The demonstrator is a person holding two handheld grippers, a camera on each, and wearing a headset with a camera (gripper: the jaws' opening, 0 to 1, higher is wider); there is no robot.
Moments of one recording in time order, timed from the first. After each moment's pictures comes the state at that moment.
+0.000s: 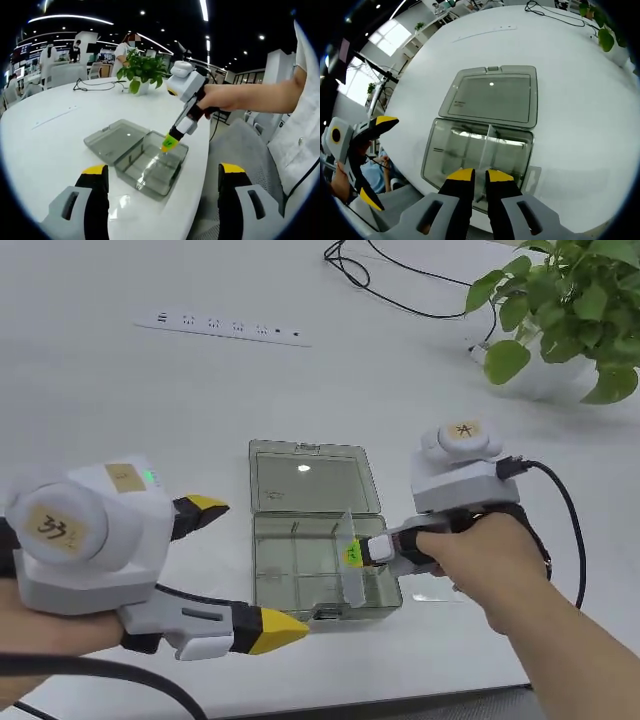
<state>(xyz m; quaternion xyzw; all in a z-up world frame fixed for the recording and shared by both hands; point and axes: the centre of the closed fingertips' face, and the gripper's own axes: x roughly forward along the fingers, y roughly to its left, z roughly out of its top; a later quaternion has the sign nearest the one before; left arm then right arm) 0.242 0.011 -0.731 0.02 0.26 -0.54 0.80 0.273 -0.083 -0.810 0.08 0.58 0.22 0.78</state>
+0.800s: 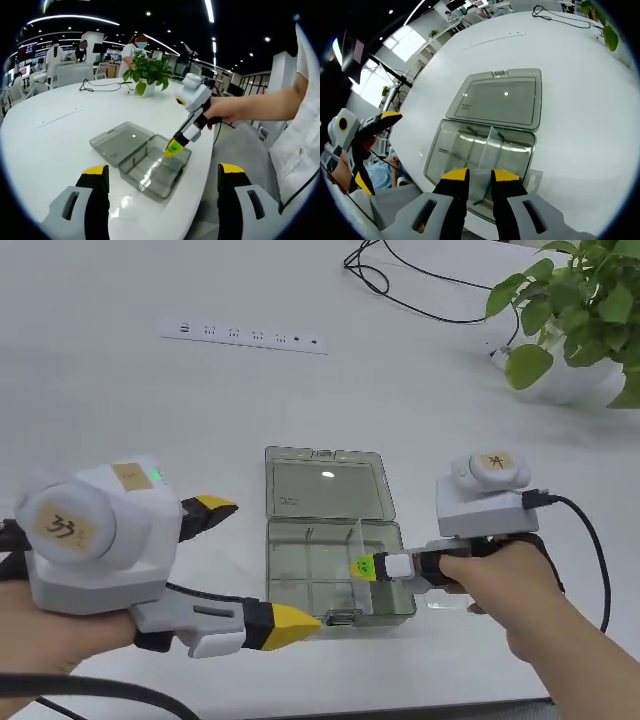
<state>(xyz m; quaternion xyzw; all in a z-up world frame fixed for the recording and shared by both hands) 0.245 0.013 -0.721 0.01 0.26 -0.51 0.82 0.276 -0.086 -0.812 0.11 0.53 0.28 0.79</state>
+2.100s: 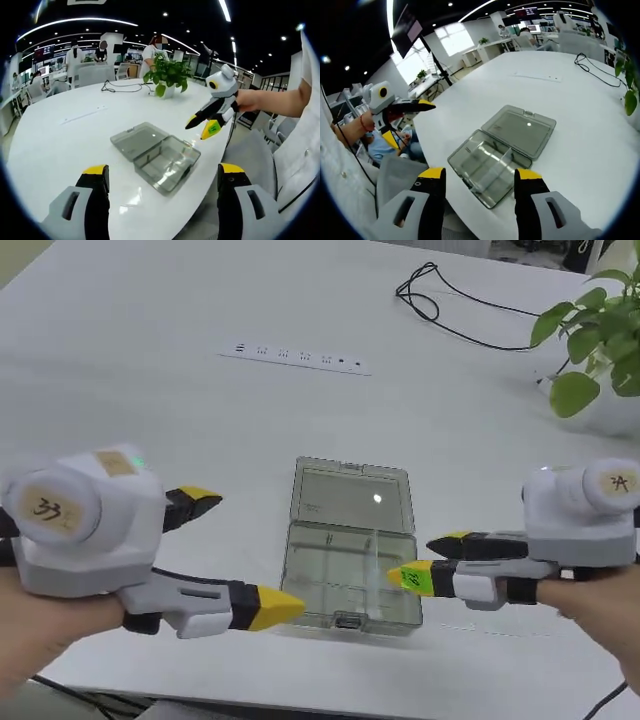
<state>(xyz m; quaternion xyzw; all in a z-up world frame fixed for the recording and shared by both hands) 0.239 0.037 -0.700 0.03 0.27 -0.42 0.87 0.261 -0.104 -0.737 0.01 0.40 0.44 0.80</state>
